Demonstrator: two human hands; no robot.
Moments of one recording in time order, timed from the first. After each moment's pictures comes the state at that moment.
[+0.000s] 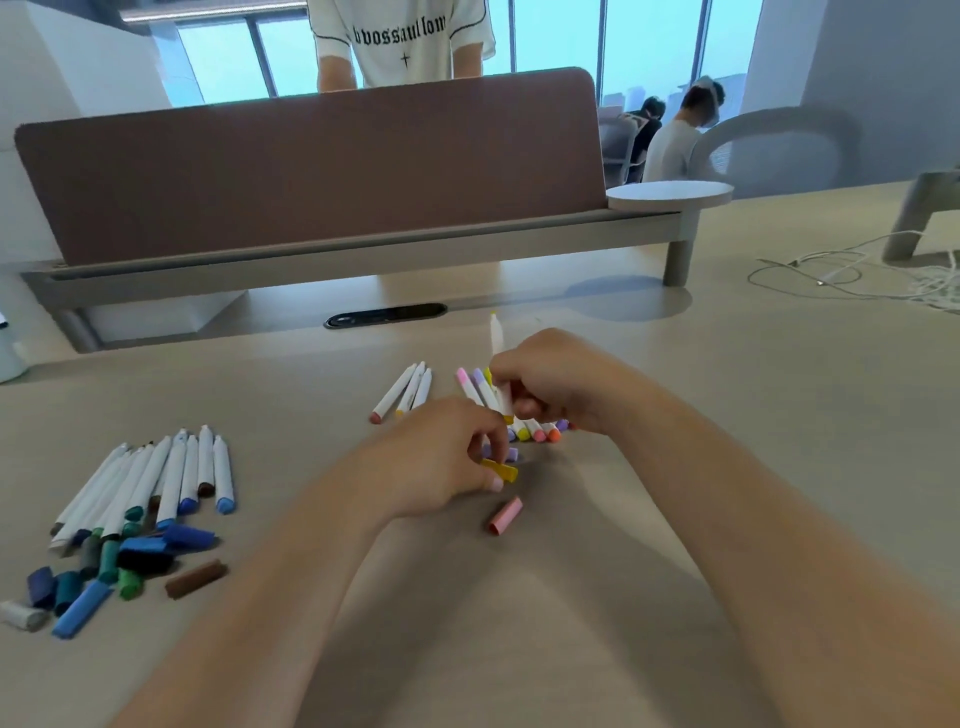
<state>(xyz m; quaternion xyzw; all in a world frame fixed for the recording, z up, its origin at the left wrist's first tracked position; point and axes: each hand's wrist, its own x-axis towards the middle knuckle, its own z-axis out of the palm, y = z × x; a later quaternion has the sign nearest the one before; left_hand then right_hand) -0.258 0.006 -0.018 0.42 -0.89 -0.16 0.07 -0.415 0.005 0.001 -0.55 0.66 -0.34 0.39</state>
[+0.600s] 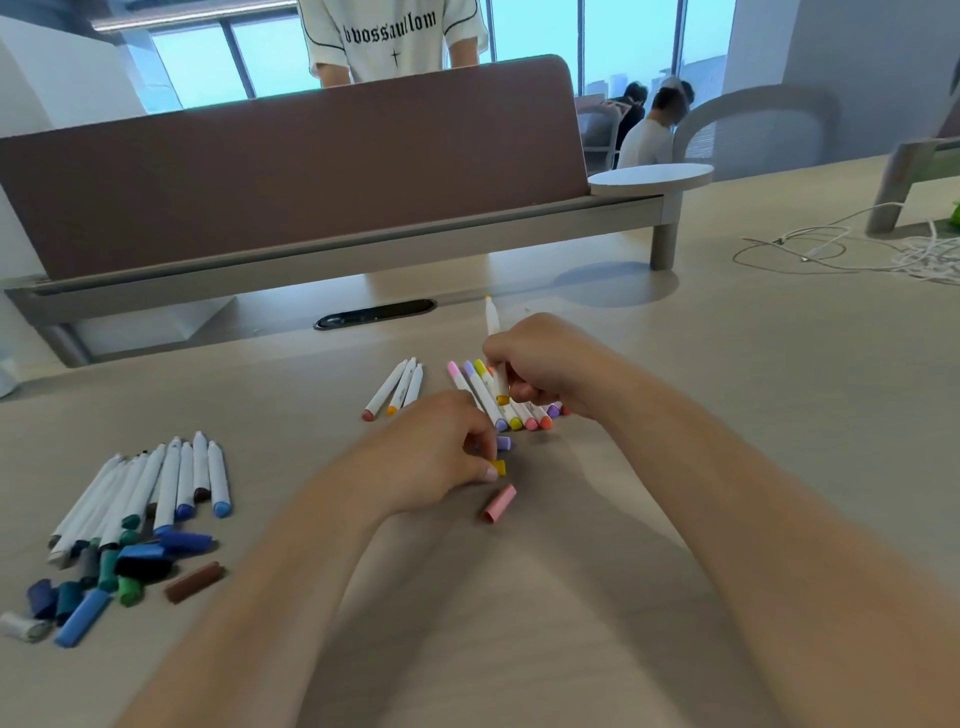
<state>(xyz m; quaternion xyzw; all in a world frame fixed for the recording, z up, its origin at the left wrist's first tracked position) -0.261 0.006 -0.023 0.41 -0.90 -0.15 0.07 -0.418 0.003 0.000 -0.54 0.66 -0.37 0.37</state>
